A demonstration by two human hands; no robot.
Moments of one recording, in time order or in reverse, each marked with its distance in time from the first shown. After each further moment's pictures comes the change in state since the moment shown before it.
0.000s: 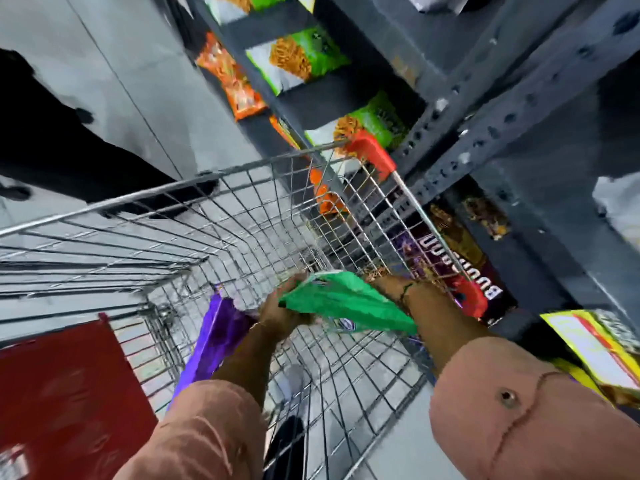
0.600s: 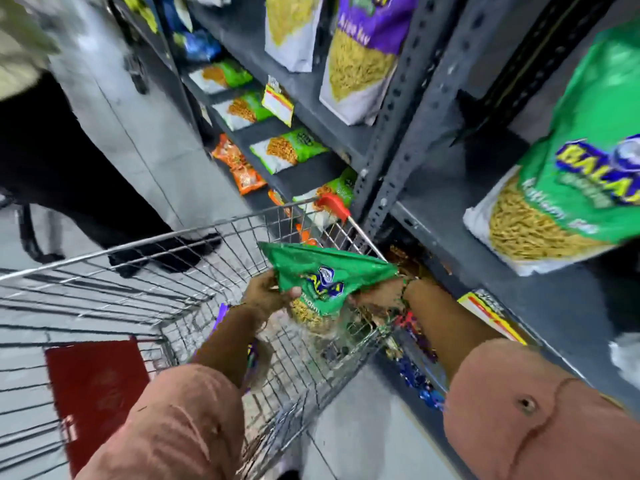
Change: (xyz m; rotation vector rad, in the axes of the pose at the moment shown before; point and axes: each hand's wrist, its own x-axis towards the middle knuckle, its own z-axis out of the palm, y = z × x) left_hand -0.073 0.094 -0.019 0.030 0.069 0.317; right_hand -0.139 0.031 -0.037 0.088 0.211 -0.286
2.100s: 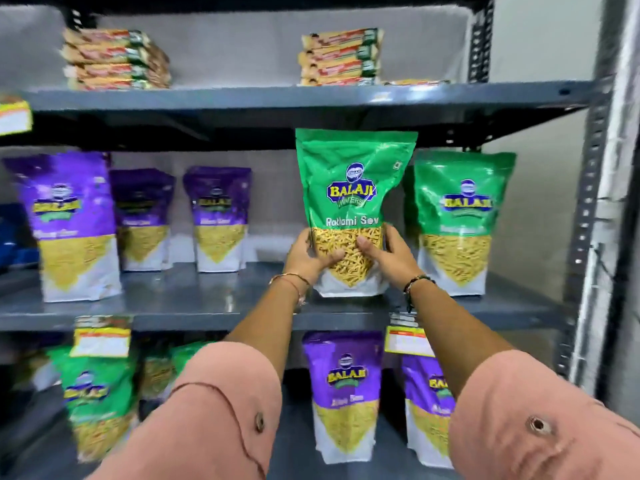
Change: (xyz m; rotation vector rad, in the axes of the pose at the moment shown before) left_hand -0.490 0.405 0.529 -0.124 -0.893 1.007; right_hand -0.719 0.318 -0.117 0.653 1.709 -0.371
